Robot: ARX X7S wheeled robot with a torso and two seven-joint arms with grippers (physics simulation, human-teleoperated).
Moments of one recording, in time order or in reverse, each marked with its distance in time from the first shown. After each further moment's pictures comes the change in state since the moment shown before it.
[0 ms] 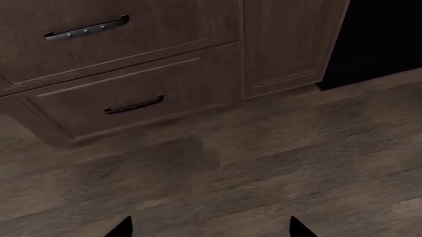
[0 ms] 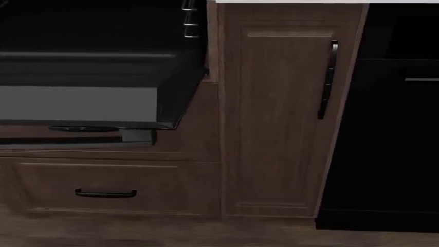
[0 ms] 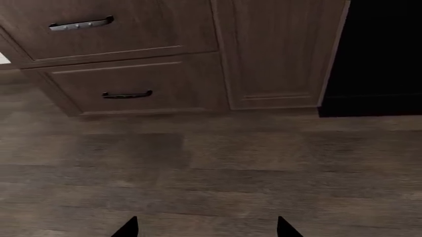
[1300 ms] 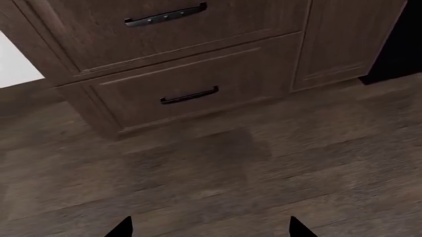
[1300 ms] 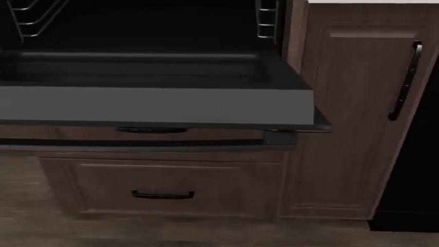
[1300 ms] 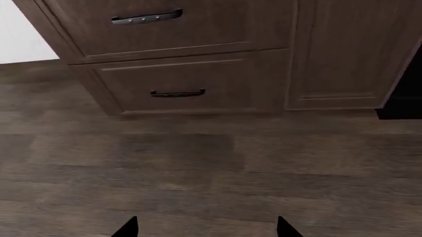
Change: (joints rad) left arm -0.004 -0.011 0.003 0.002 -0.019 0.012 -0.011; right arm 0.002 0.016 -0.023 -0.001 0.016 -0.018 0.004
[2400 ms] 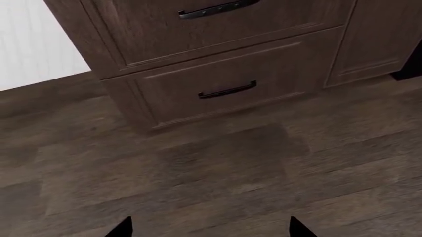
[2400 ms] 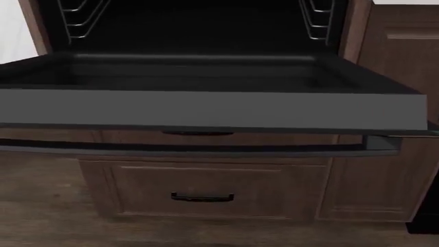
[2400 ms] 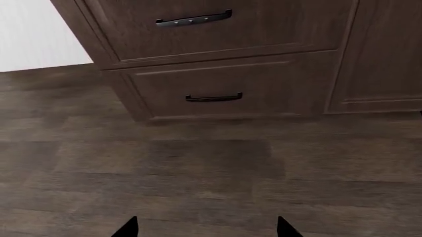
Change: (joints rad) left arm 0.001 -0.009 0.007 0.004 -0.010 0.011 -0.012; right arm -0.003 0.007 -0.005 0.001 0.019 -0.029 0.004
